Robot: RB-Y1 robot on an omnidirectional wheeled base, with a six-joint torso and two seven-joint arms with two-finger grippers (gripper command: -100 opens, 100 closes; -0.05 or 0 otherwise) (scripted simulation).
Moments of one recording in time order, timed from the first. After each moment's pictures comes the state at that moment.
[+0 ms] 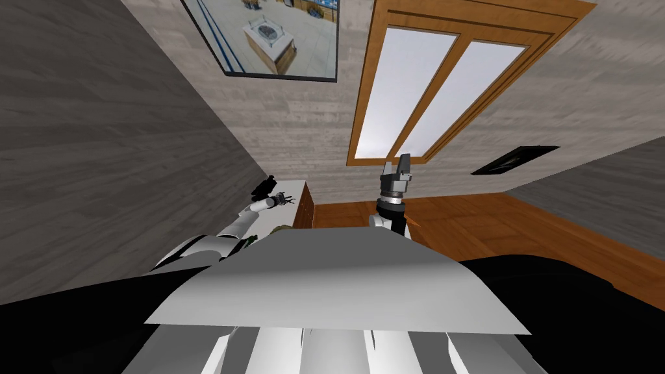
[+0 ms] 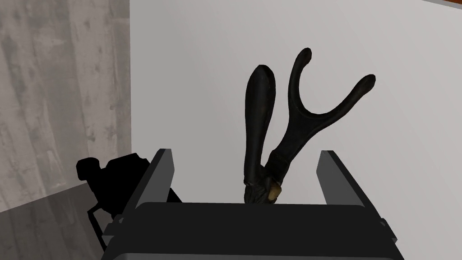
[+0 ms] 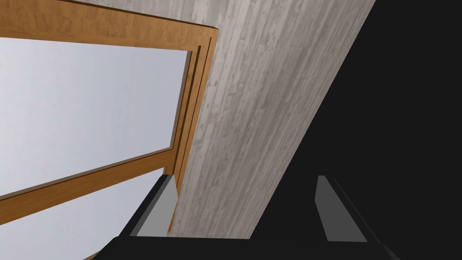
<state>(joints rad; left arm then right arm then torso) -0.25 0.72 -0.17 -0.95 1.02 0.45 -0.09 0.47 0.01 0.04 -2.40 0.09 -0.49 0.12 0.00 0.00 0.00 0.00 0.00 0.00</state>
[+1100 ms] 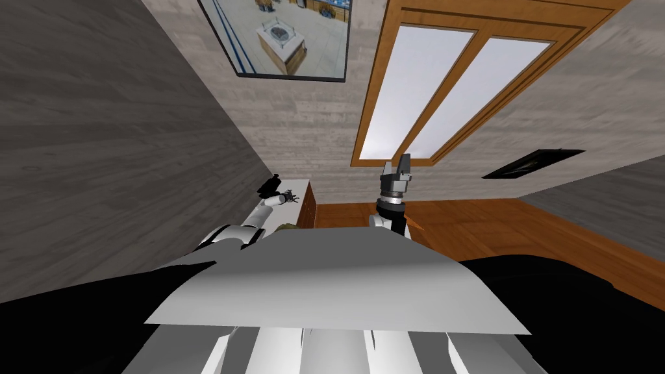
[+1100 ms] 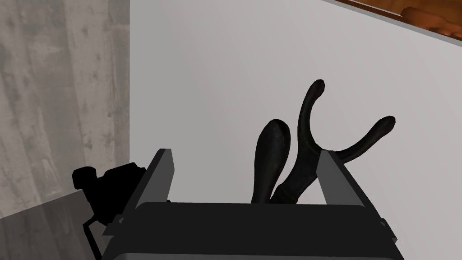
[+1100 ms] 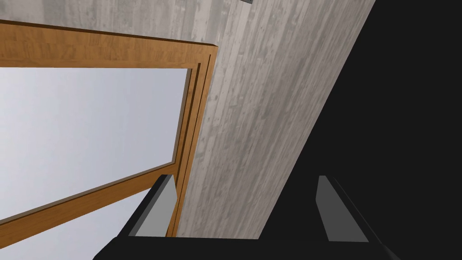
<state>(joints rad) -0.38 0.56 -0.13 -0.84 0.80 0.45 -0.02 0.47 0.01 0.04 -2.40 0.09 -0.49 0.12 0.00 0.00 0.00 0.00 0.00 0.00</state>
